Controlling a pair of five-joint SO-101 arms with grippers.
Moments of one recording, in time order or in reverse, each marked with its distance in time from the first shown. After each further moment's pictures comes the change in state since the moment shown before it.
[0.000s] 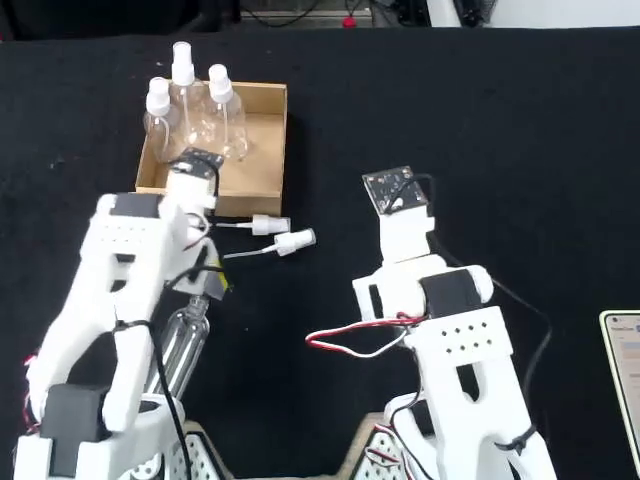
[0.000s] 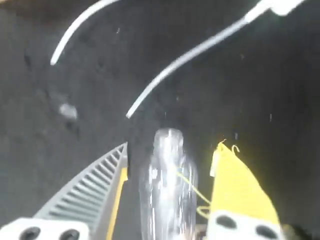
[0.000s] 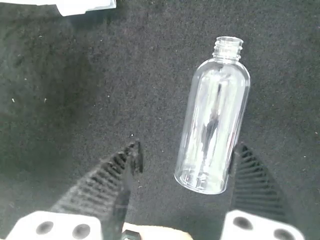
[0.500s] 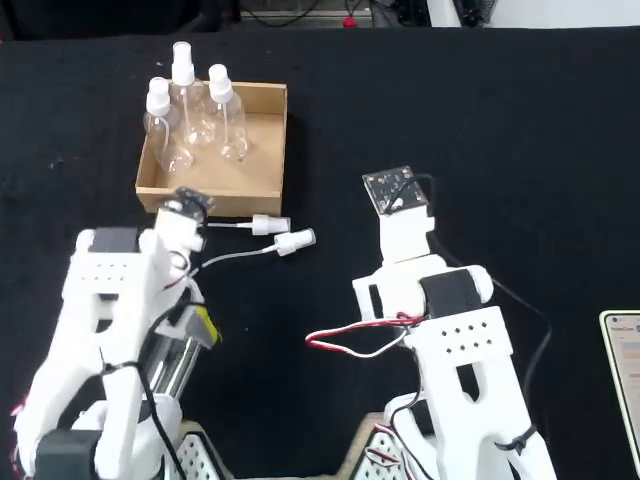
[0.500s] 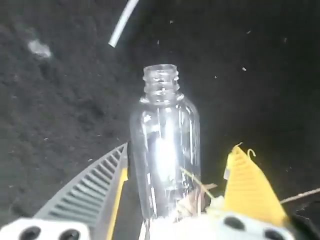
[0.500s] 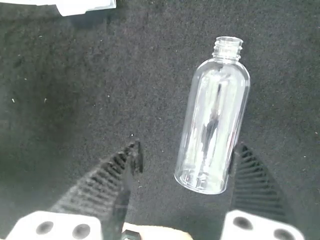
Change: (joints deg) left arm -3.3 -12.7 16.5 0.8 -7.8; right arm 0.0 0.0 0.0 0.0 0.0
